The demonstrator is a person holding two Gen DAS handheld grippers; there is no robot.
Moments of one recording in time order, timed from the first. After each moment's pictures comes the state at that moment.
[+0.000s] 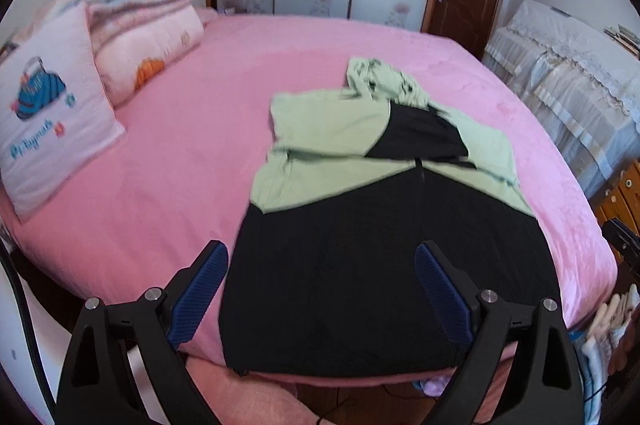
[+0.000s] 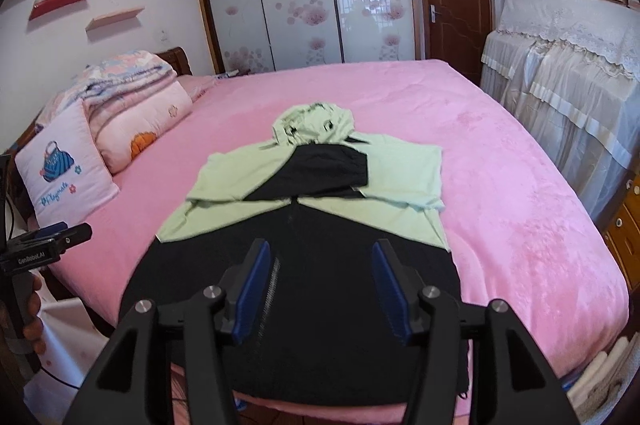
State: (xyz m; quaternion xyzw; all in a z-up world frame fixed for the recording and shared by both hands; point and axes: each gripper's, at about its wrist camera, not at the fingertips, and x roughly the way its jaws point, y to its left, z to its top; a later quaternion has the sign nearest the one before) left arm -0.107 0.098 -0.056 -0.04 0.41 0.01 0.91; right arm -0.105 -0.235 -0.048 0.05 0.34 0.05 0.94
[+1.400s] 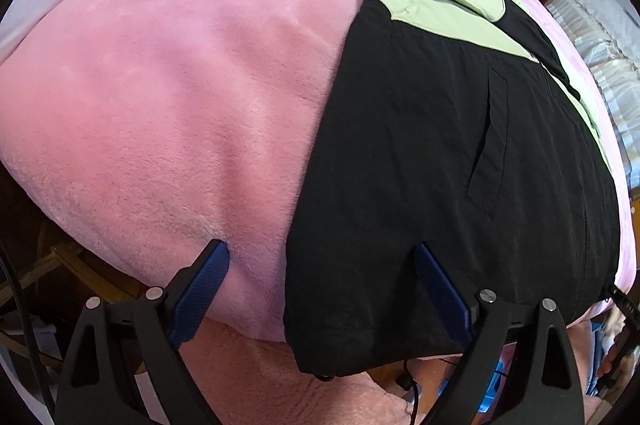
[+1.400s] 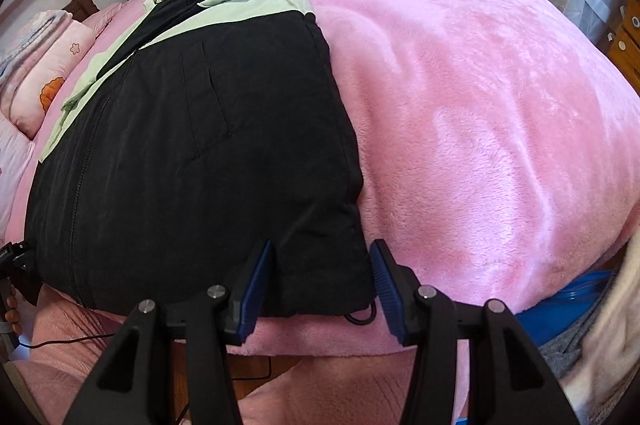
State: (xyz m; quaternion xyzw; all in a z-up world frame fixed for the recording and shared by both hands) left arm -0.082 0.211 -0.245 -0.12 0.56 0.04 0.82; right arm -0.101 -0.360 -0.240 0.13 0.54 -0.03 0.83
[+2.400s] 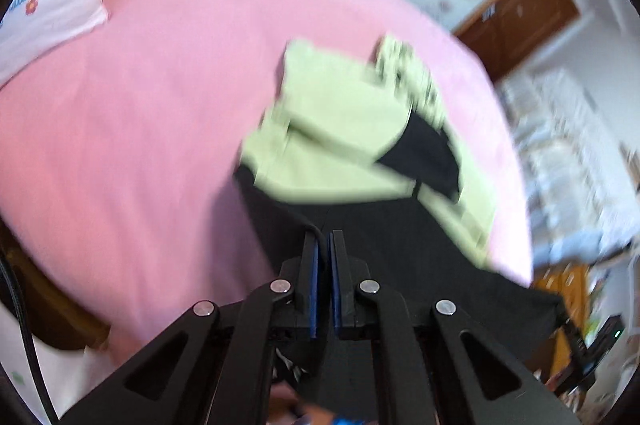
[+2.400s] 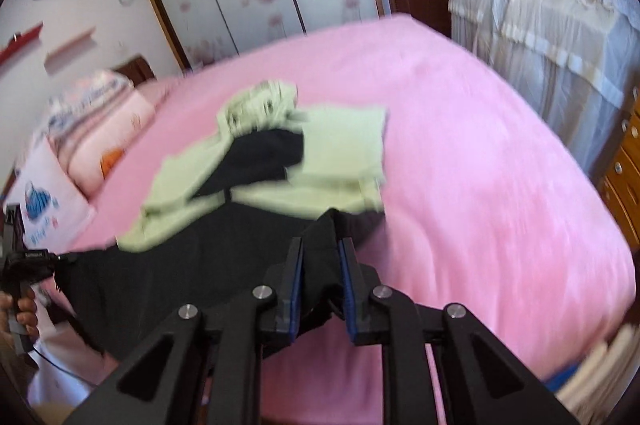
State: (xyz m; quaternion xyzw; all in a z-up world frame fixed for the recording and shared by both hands) left arm -0.001 0.185 -0.060 -0.26 0.46 0.00 0.85; right arm -0.032 -0.356 -0.049 0.14 0.37 0.02 0.92
